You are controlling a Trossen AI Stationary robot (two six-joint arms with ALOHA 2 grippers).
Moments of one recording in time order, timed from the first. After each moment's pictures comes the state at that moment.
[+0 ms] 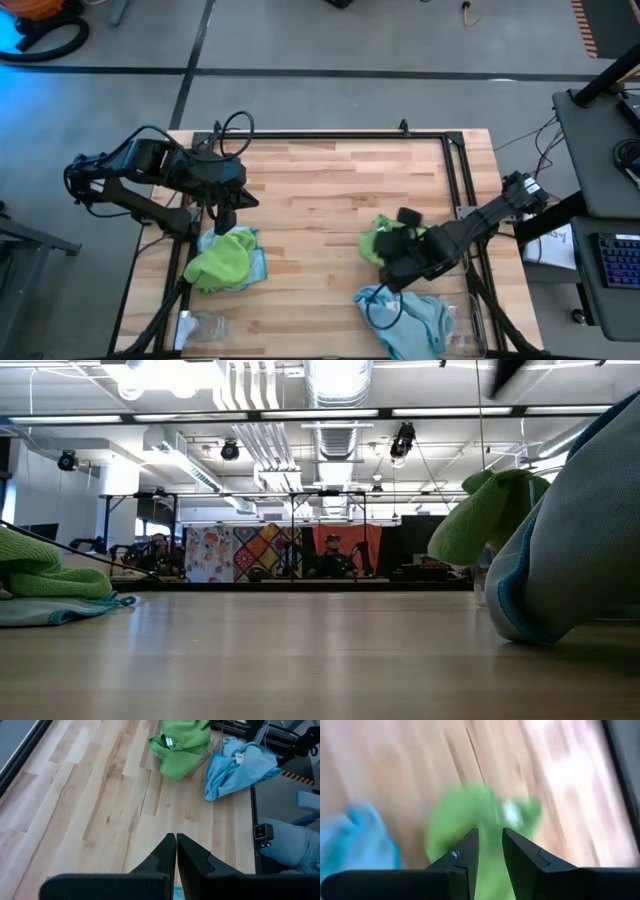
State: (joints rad) left arm -0.13 1.18 1.61 -1.20 -0.07 -0.36; right arm 0.52 1.64 1.58 -1.38 0.45 0.76
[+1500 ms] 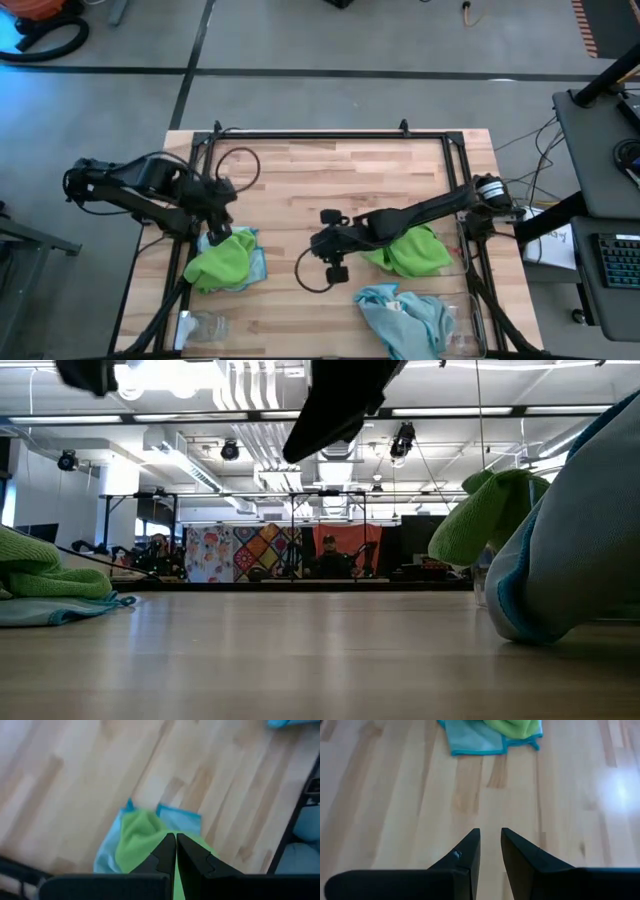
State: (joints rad) left arm -0.18 1.05 1.29 -1.39 -0.05 -0.68; right arm 0.22 1.88 1.52 -0.50 0.13 0.04
